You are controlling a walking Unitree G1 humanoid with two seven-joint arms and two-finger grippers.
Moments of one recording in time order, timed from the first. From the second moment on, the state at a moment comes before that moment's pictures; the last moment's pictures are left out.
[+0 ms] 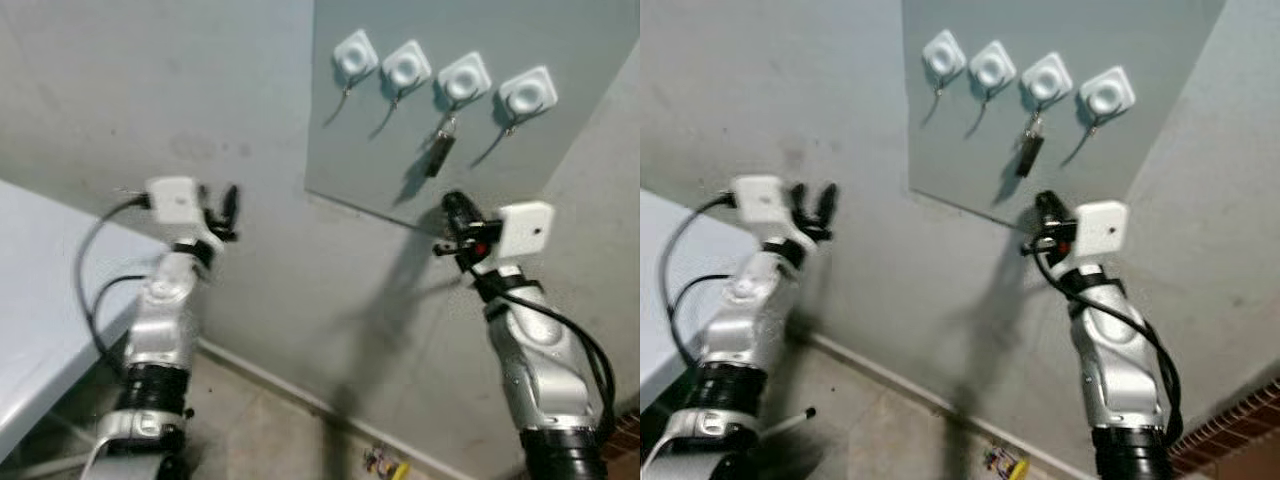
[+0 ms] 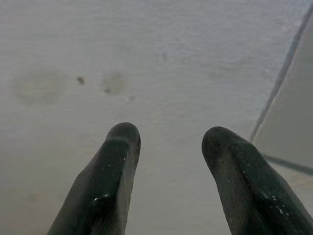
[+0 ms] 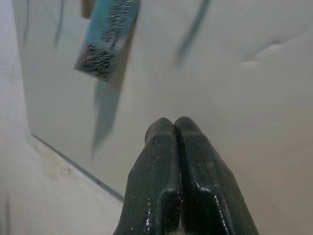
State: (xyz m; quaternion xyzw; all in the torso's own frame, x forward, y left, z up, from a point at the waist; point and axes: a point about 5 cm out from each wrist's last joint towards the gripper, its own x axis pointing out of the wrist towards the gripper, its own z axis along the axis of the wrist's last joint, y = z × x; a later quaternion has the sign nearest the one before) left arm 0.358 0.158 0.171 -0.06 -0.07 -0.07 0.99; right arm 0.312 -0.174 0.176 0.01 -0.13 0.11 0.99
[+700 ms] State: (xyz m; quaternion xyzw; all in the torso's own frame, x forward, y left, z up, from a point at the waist) left arm 0.341 0.119 0.202 0.01 -0.13 -0.21 0.97; right arm 0.309 -0.137 0.185 0.02 -0.12 0.26 0.96
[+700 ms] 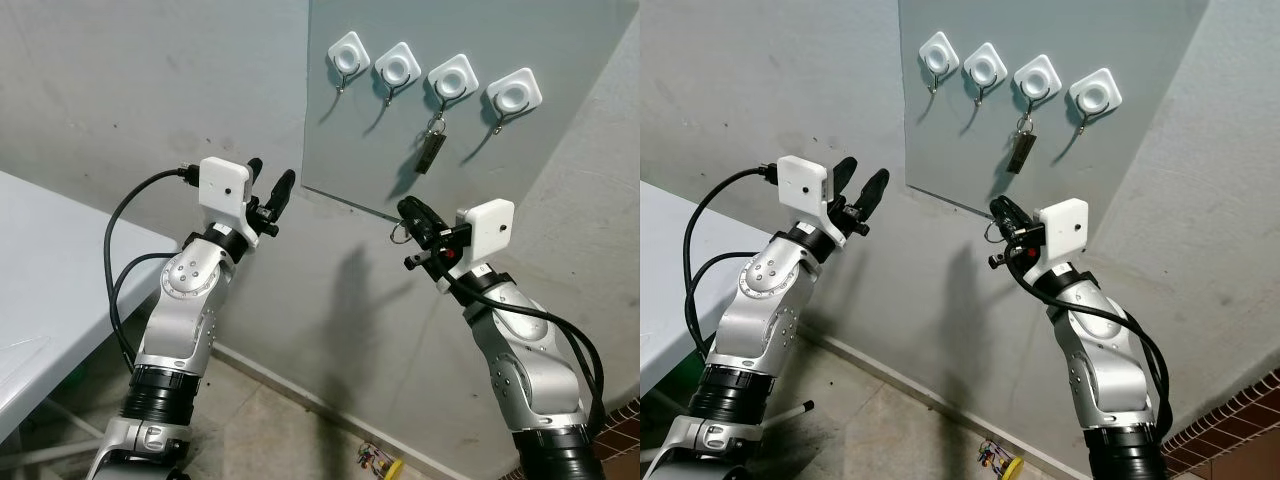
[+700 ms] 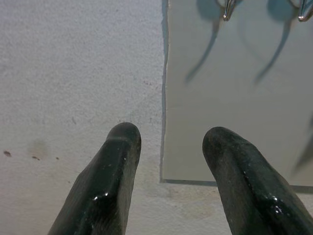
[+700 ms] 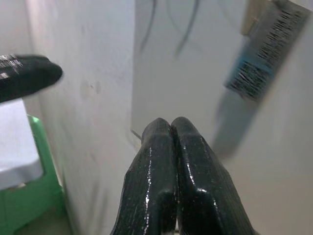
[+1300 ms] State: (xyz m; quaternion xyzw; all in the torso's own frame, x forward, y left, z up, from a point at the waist) left arm 0.339 0.100 0.214 -0.01 -0.14 -0.24 0.96; right arm 0.320 -0.099 0.252 0.06 -0.21 0.38 0.90
